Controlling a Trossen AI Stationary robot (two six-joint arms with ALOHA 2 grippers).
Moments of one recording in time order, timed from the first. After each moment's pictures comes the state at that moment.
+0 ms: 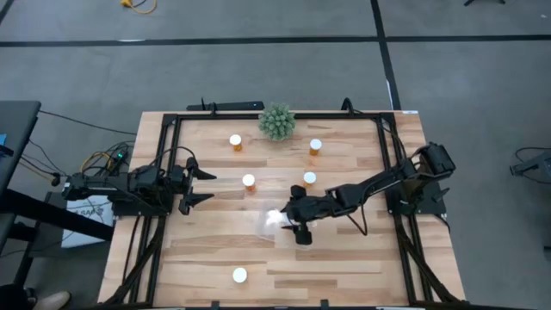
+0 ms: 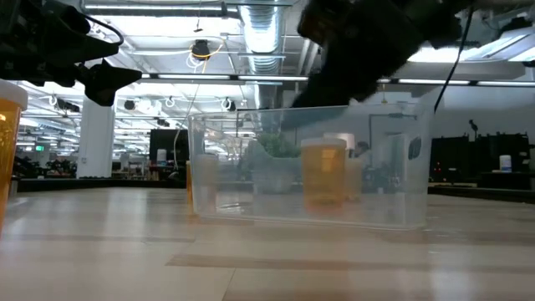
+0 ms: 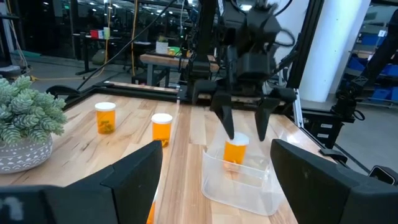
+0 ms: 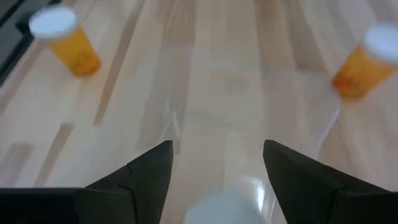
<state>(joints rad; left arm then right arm) -0.03 0.01 0.01 0.03 -0.01 -0.14 0.27 1.71 0.94 0.10 0.10 0.09</state>
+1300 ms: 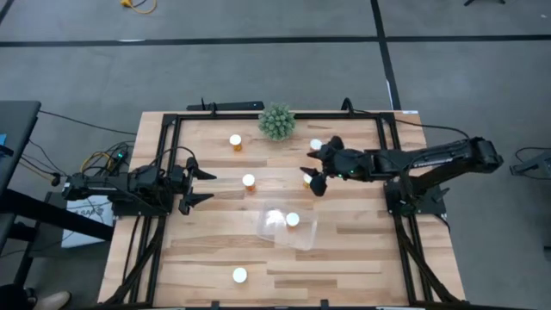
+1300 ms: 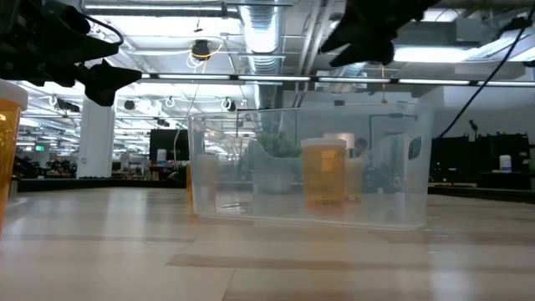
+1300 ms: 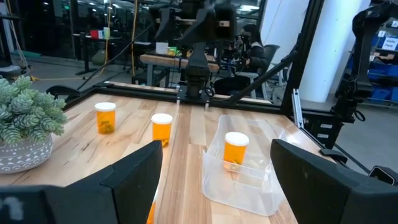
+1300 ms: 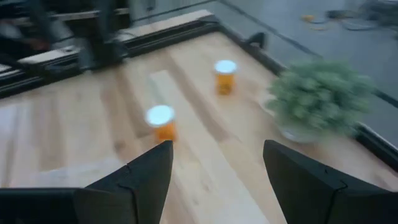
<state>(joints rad) -0.03 0.01 0.01 0.03 -0.01 -0.14 0.07 1.20 0.89 -0.23 0.44 0.30</state>
